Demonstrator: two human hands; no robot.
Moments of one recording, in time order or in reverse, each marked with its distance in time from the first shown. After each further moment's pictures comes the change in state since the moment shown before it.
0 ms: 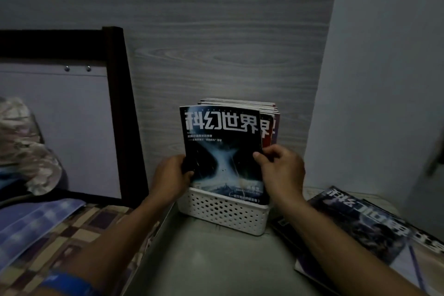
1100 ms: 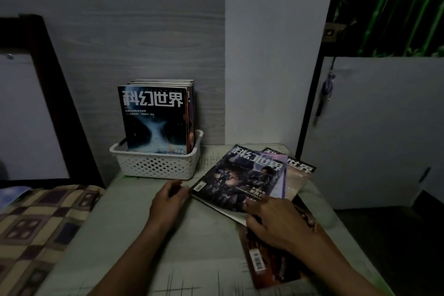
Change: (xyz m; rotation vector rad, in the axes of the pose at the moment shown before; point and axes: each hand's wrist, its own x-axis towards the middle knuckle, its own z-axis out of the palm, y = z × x) left_hand -0.185 0.083 0.089 -0.570 -0.202 -0.346; right_hand -0.169 0.072 -0.216 -0.828 -0.573 -0.427
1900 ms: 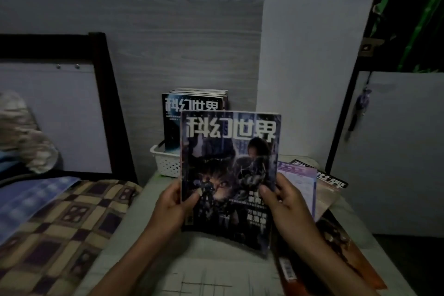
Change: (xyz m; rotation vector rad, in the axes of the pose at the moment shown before) left_hand -0.053 0.029 -0.068 -0.345 -0.134 0.230; right_hand 0.023 -0.065 -0.045 1.151 0.232 0.317
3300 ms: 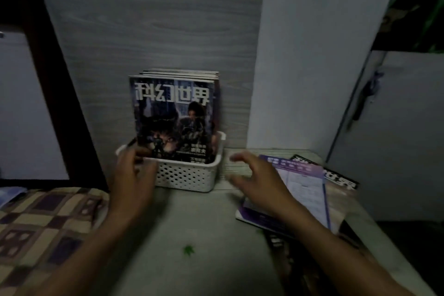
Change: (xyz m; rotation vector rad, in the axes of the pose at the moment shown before) left_hand 0.115 -0.013 -0.041 0.643 0.323 0.266; right_hand 0.132 0.048 0.037 -0.487 -0.063 -0.036
